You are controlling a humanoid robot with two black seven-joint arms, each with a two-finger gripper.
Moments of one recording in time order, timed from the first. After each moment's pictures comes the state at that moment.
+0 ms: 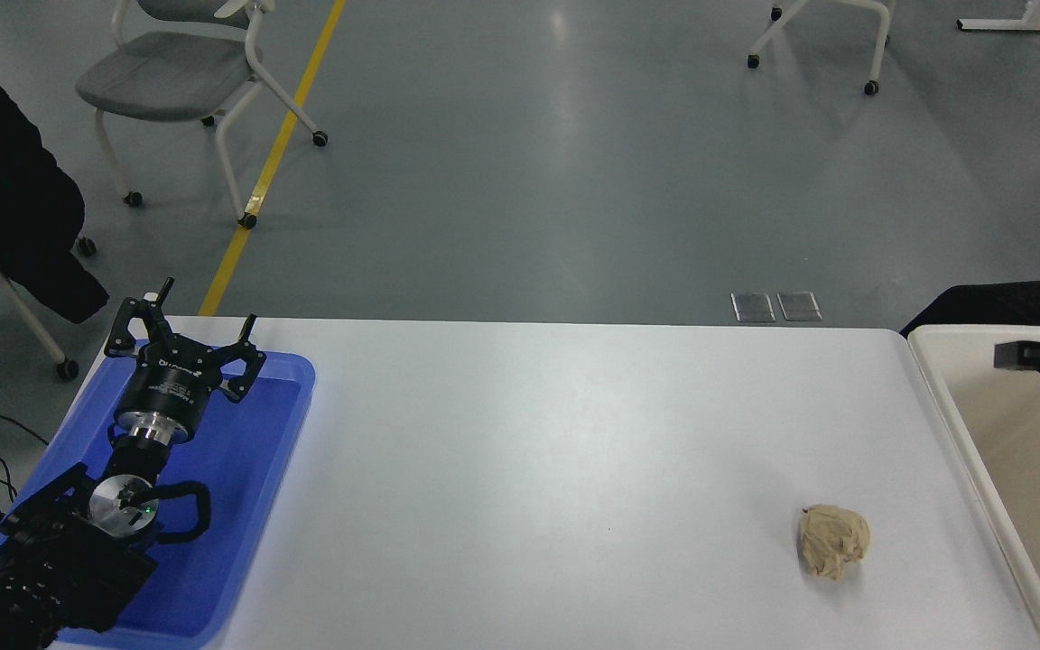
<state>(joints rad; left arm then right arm) -0.64 0.20 -0.88 -0.20 -0.21 -0.79 -0.30 1.50 -0.73 -0.86 0.88 -0.86 0.40 -0.08</state>
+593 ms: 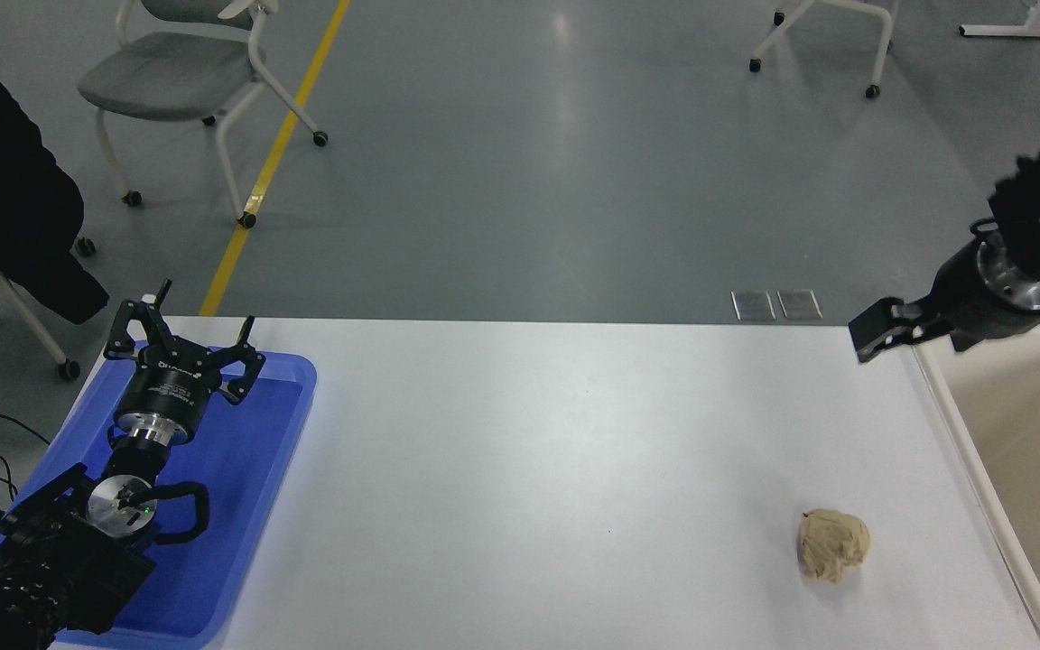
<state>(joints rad) -0.64 0.20 -0.88 -0.19 -0.21 -0.79 -0.30 2.07 -0.42 -1.10 1.36 -0.39 0.71 -0.08</state>
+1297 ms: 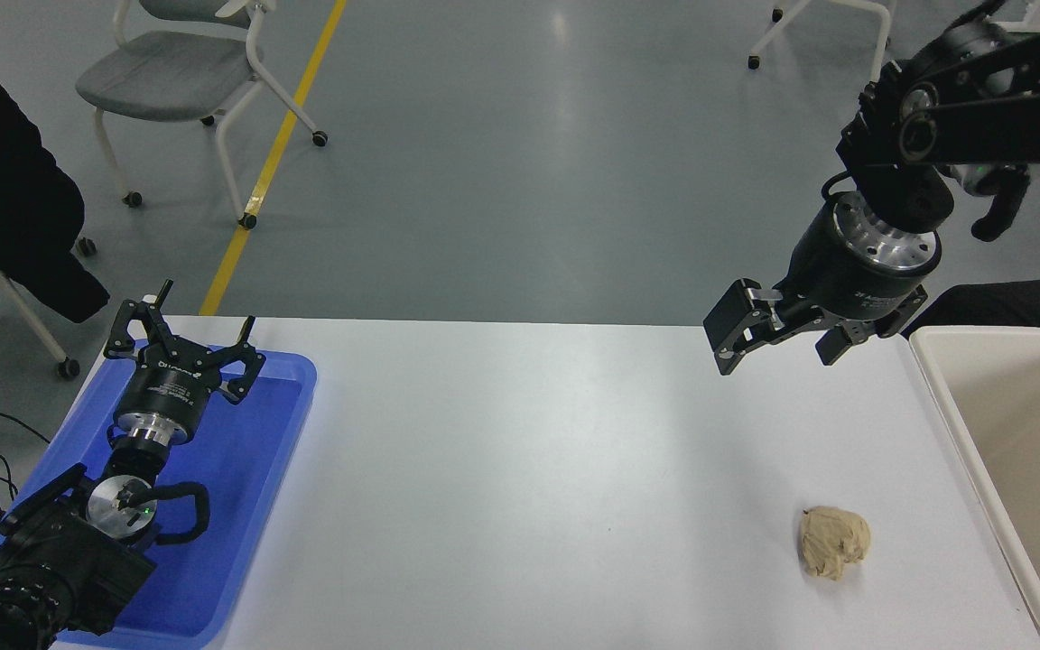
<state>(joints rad) -0.64 0.20 -0.88 -0.19 -0.21 -0.79 -0.30 2.27 -0.29 -1.14 1.40 -0.16 0.78 -0.09</state>
